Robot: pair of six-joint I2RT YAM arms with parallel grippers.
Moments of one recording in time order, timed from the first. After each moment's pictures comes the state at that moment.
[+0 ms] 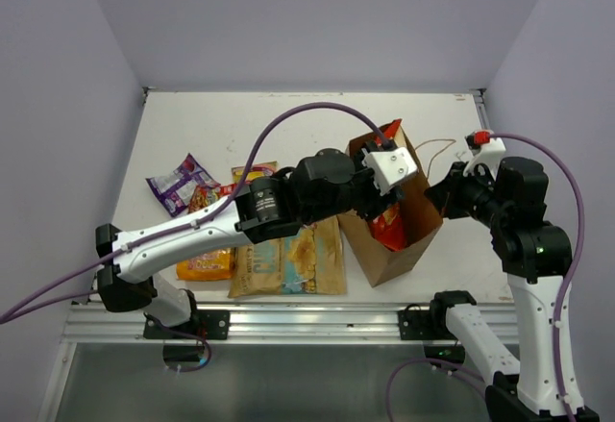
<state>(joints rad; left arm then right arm) -1.26 1.52 1.70 -0.42 -0.21 0.14 0.07 0.77 1.23 -1.00 -0.31 0.16</state>
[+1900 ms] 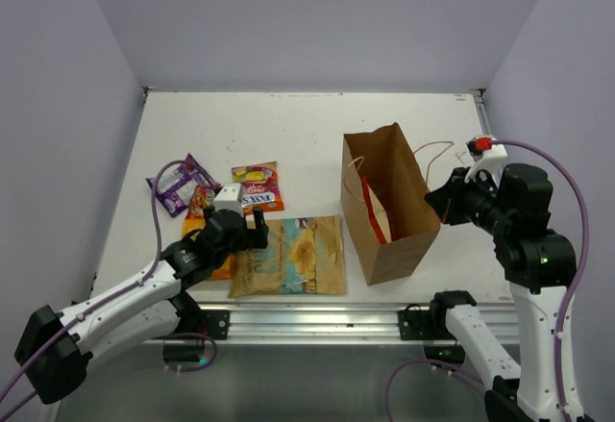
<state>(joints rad) -0.75 0.83 0.42 -0.28 -0.40 -0.57 0.07 0.74 1.24 -1.03 -0.33 0.16</state>
